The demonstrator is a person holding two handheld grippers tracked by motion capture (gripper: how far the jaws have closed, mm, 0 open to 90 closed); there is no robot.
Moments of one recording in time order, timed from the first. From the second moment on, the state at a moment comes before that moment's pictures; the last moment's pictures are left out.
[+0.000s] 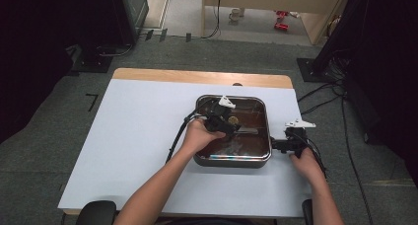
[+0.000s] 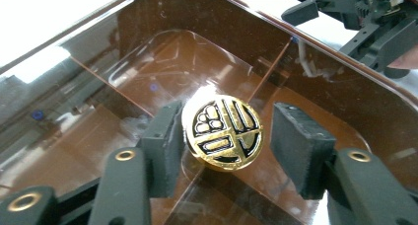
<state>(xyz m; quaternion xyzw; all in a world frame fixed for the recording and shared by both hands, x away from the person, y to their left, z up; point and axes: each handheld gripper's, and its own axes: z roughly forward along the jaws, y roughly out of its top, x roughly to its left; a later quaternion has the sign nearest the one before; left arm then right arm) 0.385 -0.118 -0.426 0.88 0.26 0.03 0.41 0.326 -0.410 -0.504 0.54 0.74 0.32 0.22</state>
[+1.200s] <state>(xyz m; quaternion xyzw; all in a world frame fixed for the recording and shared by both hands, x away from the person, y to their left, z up) 0.352 -0.019 -0.393 0.86 0.29 0.08 0.41 0.326 -0.410 -0.504 0.54 0.74 0.32 0.22</state>
